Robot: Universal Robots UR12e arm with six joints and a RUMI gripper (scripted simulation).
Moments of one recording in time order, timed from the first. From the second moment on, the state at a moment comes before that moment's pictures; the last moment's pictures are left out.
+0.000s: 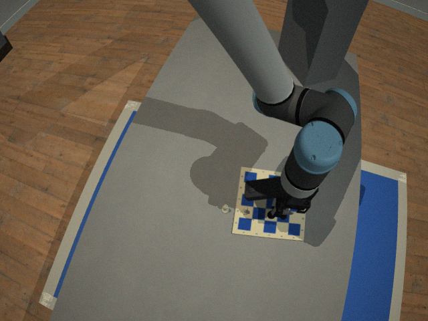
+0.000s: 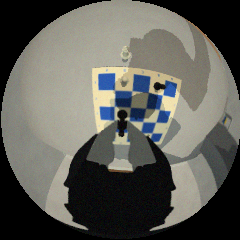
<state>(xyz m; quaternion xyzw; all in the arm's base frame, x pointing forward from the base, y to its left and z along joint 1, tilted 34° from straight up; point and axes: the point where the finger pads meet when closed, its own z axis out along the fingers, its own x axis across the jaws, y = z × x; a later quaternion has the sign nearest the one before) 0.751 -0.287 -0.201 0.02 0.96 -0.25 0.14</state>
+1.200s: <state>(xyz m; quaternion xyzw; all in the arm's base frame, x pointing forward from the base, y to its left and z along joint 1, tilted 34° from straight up) 0.750 -0.285 -0.197 0.02 0.96 -0.25 0.14</state>
